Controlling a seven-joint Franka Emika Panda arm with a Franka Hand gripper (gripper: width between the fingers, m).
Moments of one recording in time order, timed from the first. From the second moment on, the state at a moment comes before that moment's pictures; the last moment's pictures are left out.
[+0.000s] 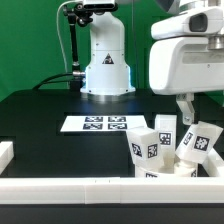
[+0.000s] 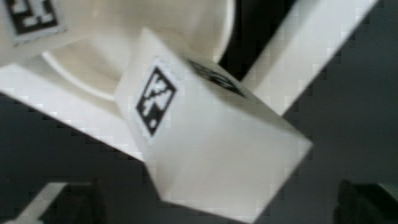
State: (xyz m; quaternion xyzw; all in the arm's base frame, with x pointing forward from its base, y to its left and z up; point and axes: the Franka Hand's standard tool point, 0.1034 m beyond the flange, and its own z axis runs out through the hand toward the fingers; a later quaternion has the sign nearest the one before) arm 0.632 0.117 0.102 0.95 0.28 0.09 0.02
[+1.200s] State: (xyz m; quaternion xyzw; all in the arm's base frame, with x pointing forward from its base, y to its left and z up) arm 0.627 0.117 0.096 0.76 0.64 0.06 0.11
